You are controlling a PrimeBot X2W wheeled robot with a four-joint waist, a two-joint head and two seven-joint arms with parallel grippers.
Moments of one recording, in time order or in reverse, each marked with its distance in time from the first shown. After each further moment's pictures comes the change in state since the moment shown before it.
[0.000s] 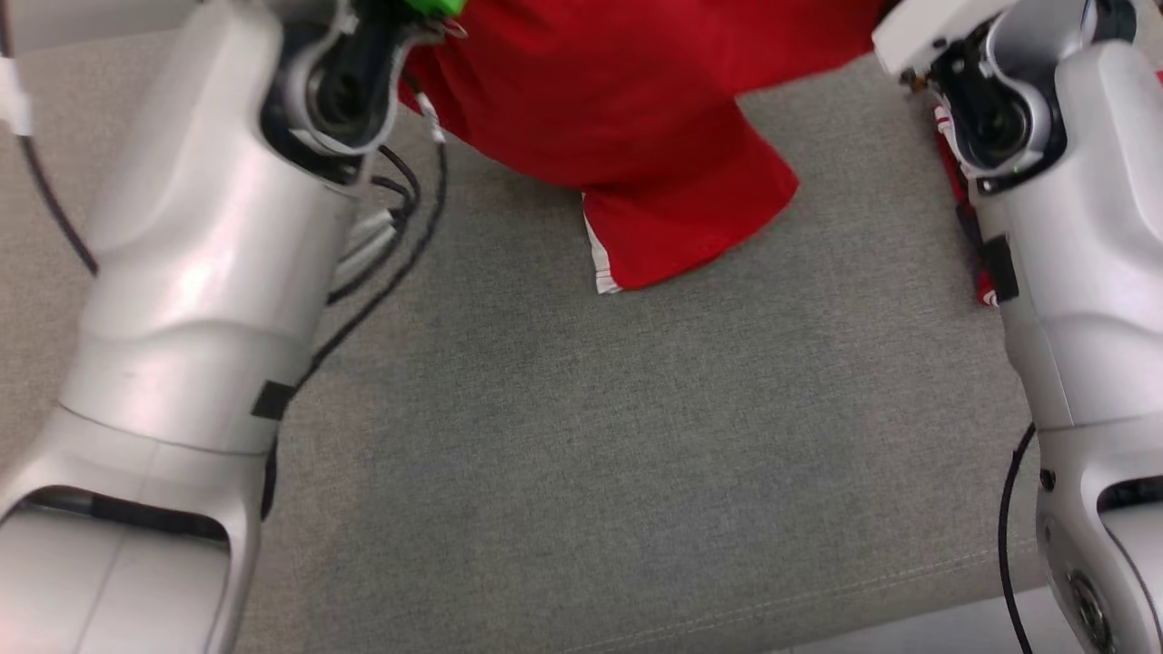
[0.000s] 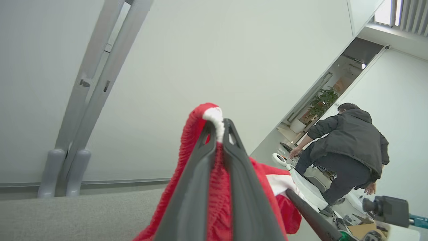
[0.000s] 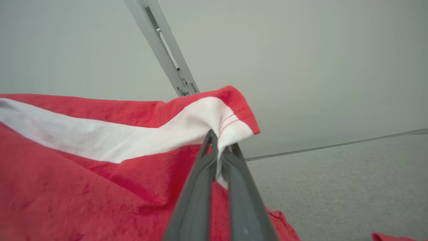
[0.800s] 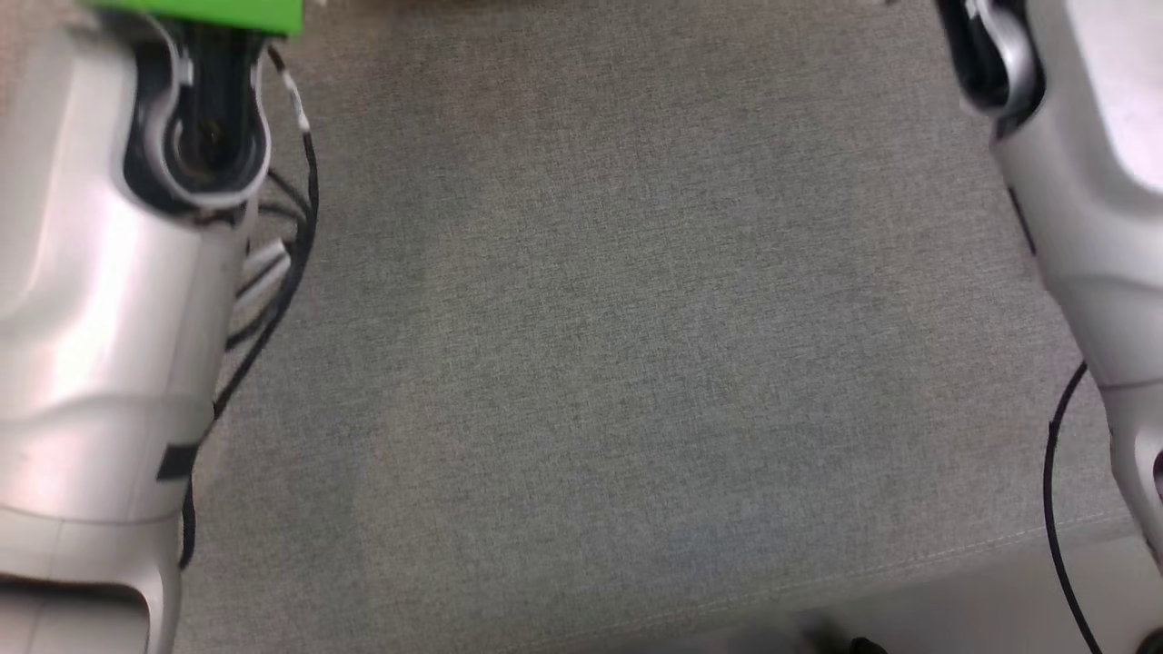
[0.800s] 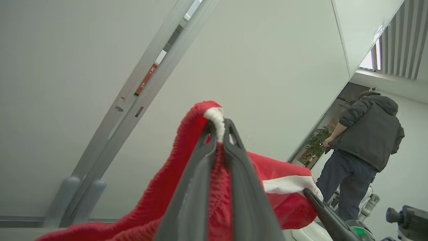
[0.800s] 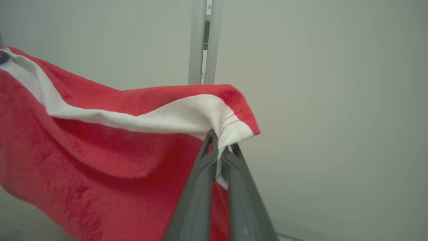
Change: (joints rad) left arm 0.075 0.159 0.047 -0.233 0.005 -0.122 -0.300; right arm -0.187 -0.116 0.297 -0.024 -0.217 0.000 -0.464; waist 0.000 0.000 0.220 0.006
